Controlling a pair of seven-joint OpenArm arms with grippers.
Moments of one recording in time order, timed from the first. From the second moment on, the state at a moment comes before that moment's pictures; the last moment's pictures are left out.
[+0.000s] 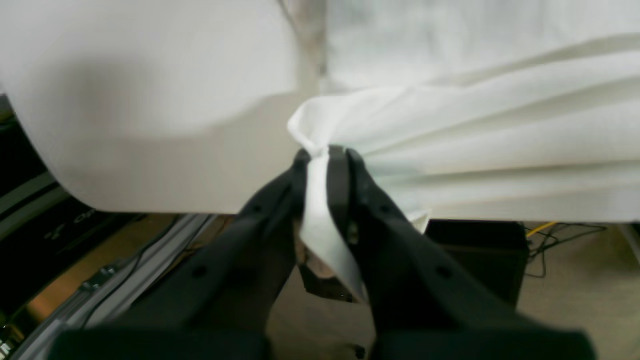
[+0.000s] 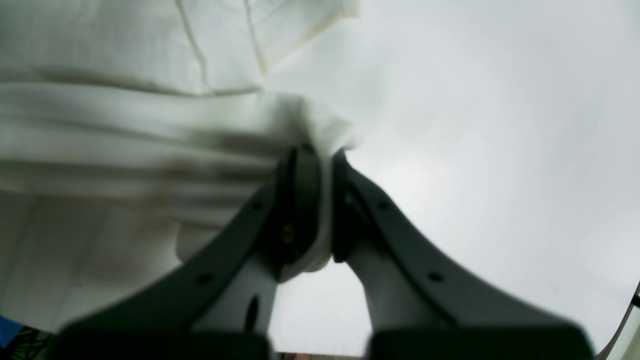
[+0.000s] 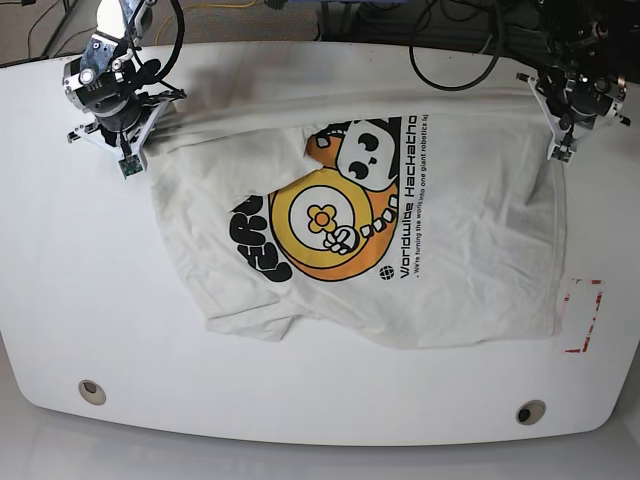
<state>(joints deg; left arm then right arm) 16.8 -6.6 -32.3 114.1 2.2 -42.0 79.1 -18.7 3.6 31.3 113.5 1.0 41.3 -60.9</state>
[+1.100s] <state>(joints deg) 14.0 -11.6 -36.1 114.3 0.0 -42.0 81.2 -18.6 5.7 31.0 113.5 2.8 42.0 -59.9</state>
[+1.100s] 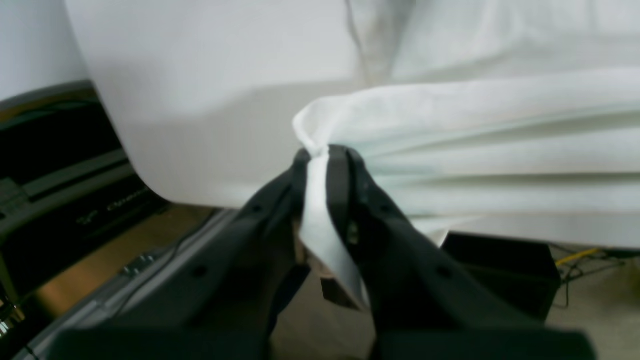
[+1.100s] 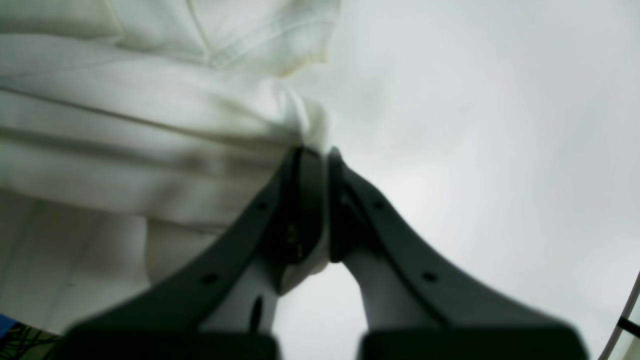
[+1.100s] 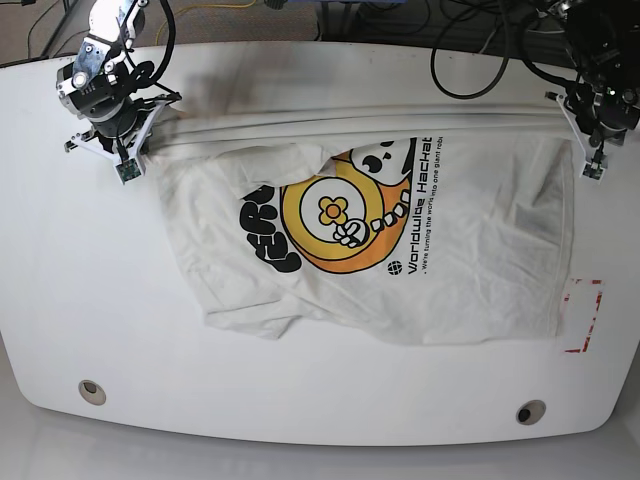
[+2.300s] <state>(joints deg) 11.1 -17.0 -27.9 111.4 3.0 -42.0 77.3 -22.2 5.1 31.0 111.5 0.2 41.0 -60.9</state>
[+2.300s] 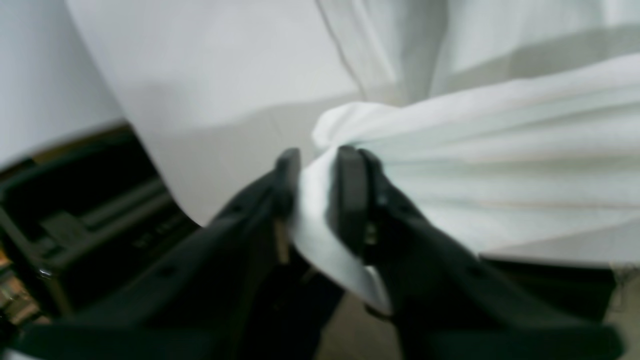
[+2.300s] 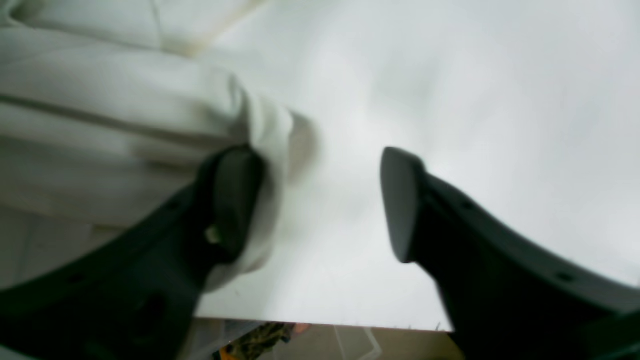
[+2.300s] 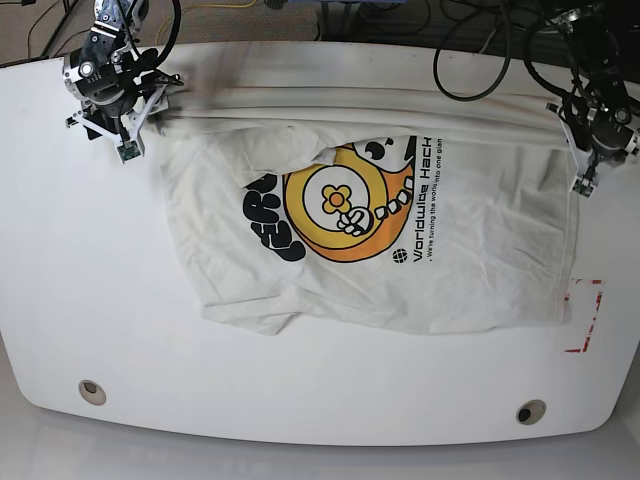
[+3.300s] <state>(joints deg) 9.4 -20.7 -30.8 111.7 2.1 -42.0 79.5 -26.1 2.4 31.1 113.1 1.0 41.0 -60.8</state>
